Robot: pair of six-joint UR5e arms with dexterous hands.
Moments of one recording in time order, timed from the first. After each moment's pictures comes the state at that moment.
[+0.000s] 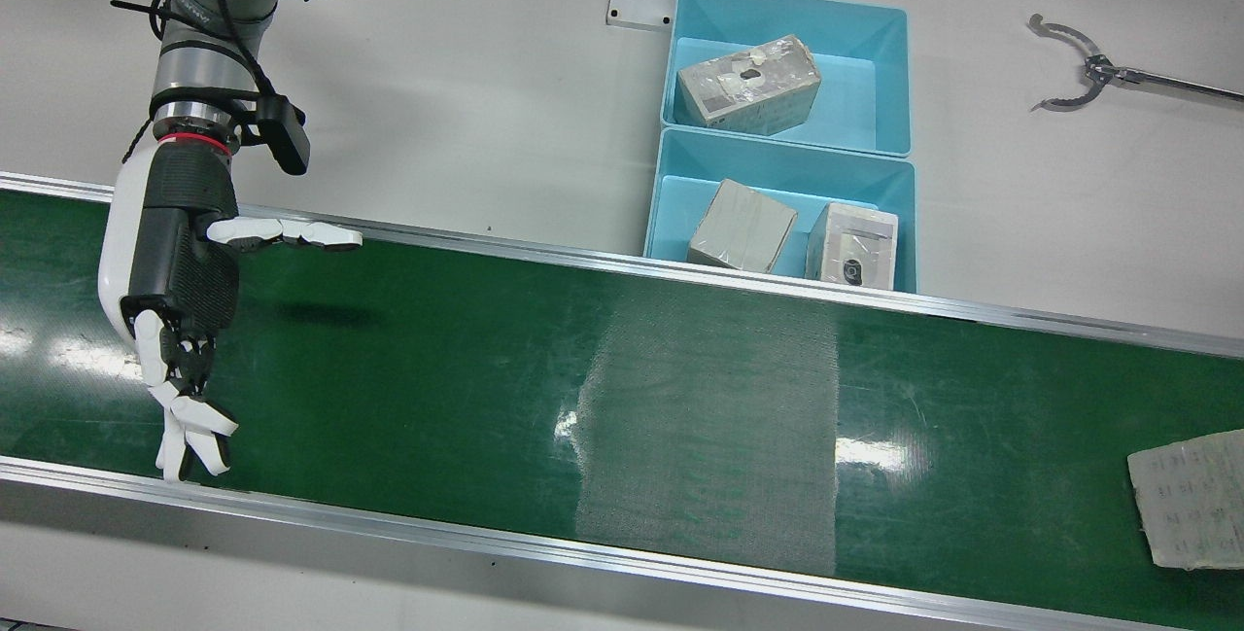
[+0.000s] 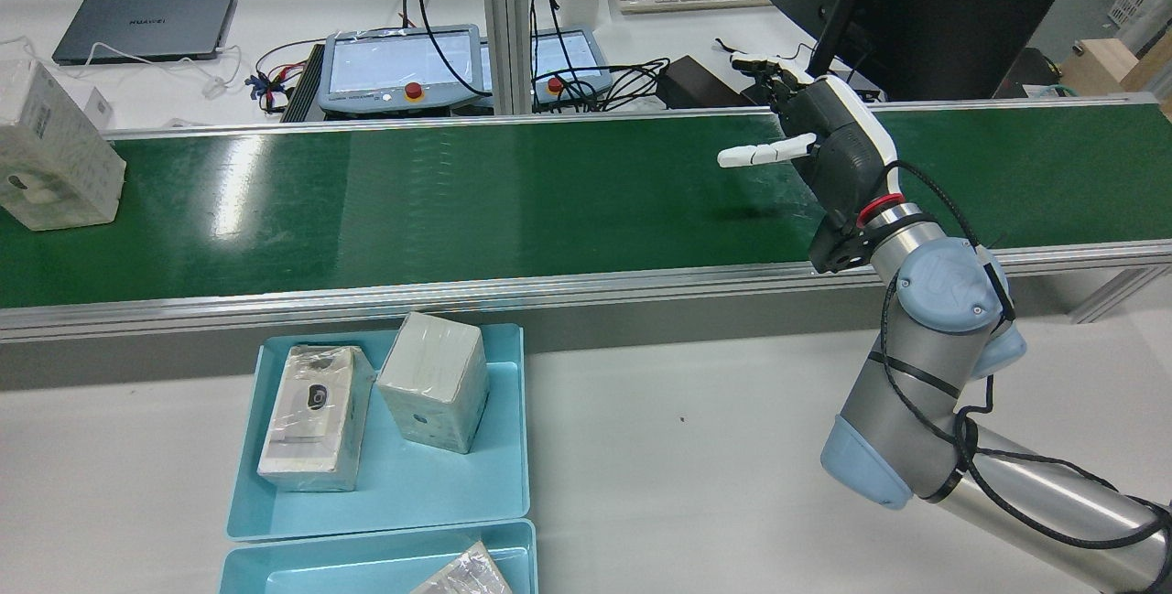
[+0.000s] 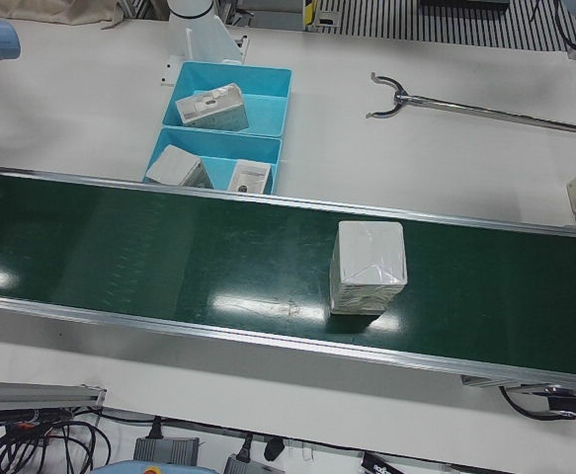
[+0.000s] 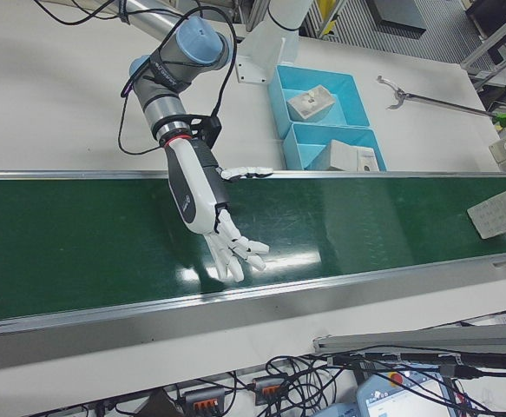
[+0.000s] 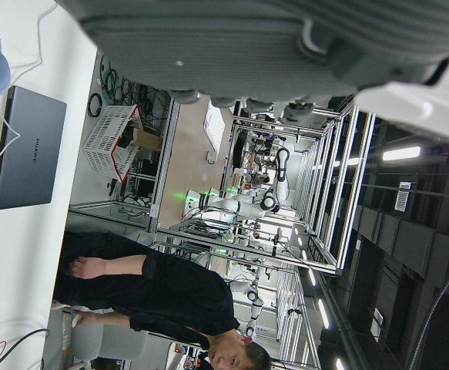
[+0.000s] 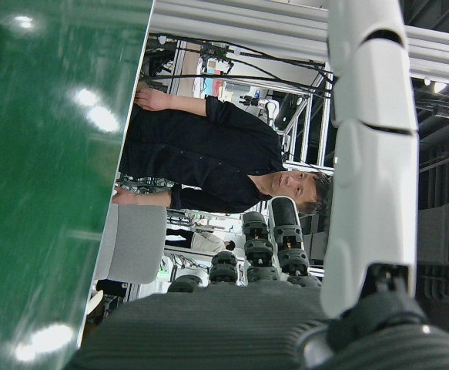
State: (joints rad) left arm -1.87 -1.87 -1.72 0.51 1.97 -0.16; right arm 0.83 -1.12 1.77 -3.52 -1.00 -0.25
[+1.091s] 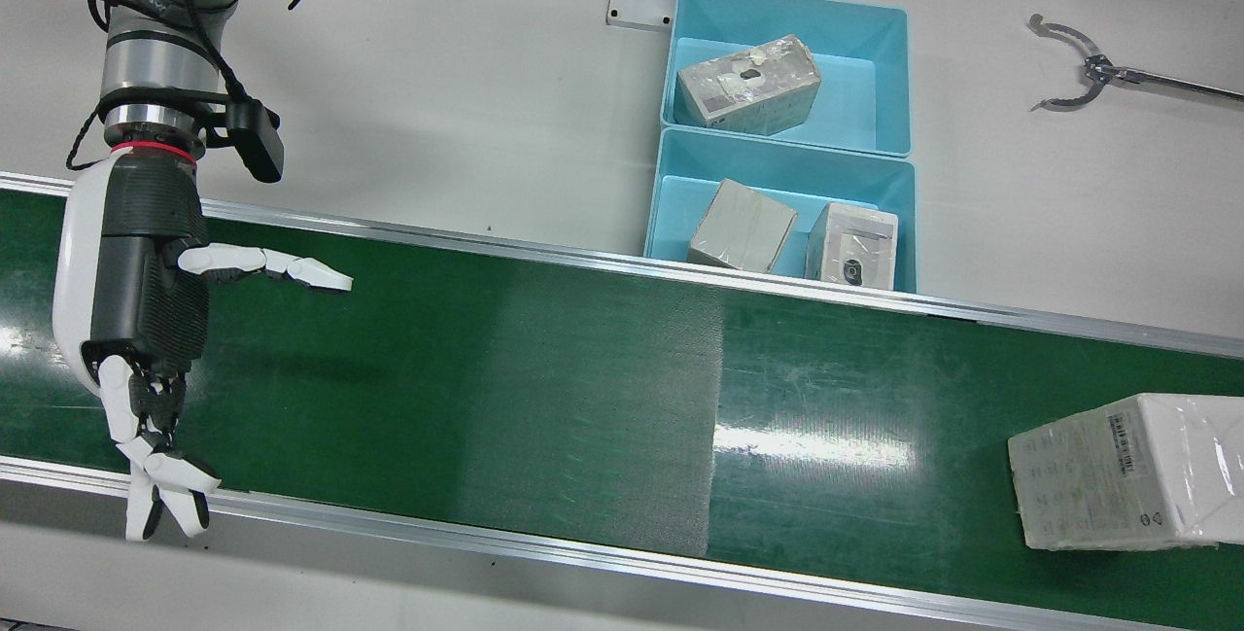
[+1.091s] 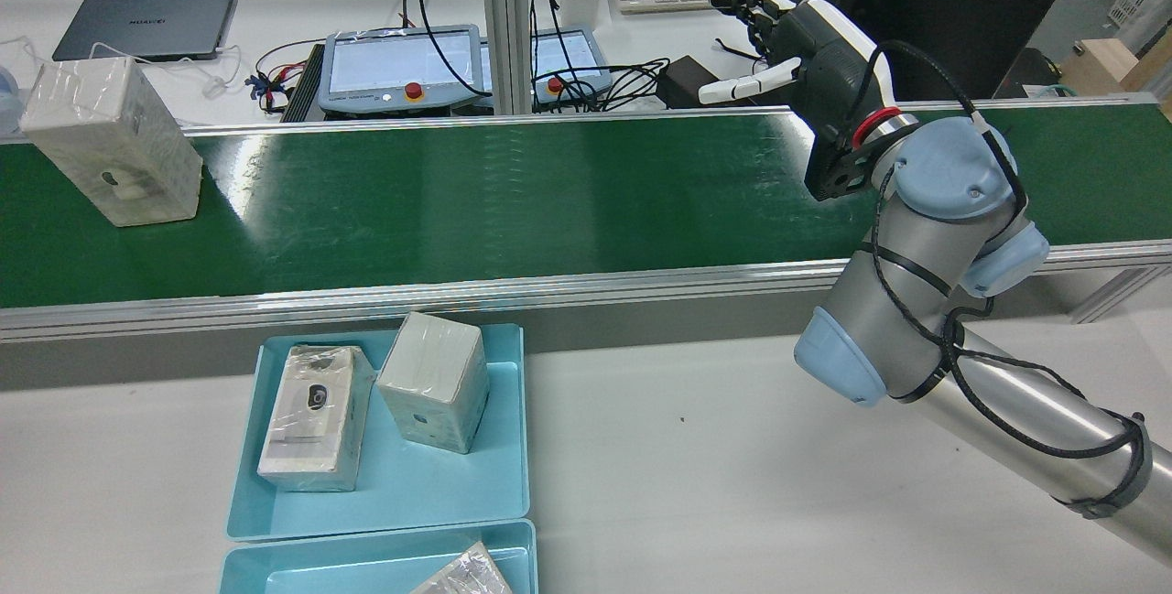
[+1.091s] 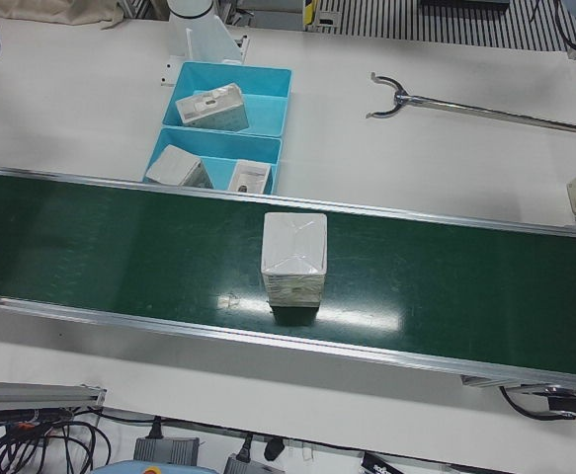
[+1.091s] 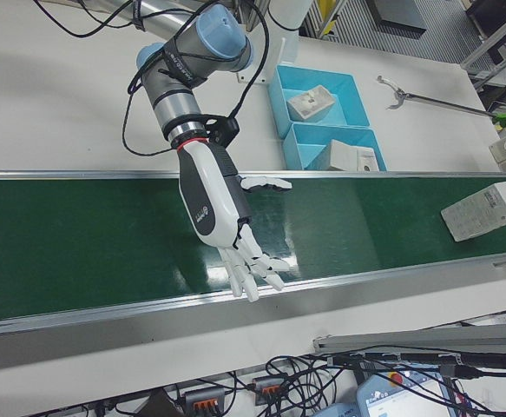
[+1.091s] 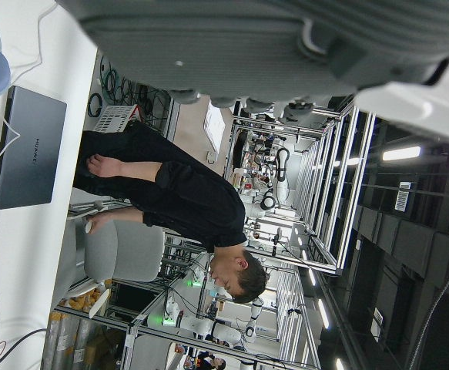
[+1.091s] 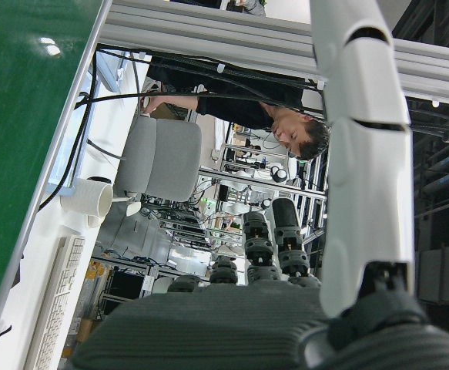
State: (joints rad) left arm -1.87 -1.87 -1.72 0.51 1.97 -0.16; right arm 0.92 -0.99 1.73 -3.69 -1.14 -0.26
